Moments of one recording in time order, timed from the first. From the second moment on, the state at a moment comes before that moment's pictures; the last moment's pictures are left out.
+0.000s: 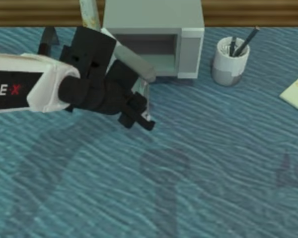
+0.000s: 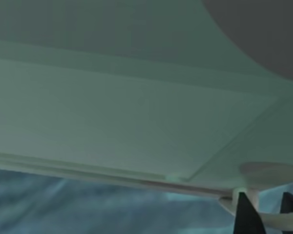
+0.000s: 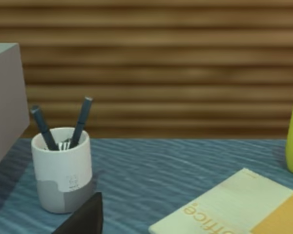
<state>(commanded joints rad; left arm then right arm) -0.49 1.85 1.09 -0.14 0.26 0.26 0.00 0.00 0.00 0.00 0.00 0.00</state>
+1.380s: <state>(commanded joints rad) -0.43 1.83 1.07 -0.17 0.34 0.38 0.00 0.00 0.00 0.00 0.00 0.00</state>
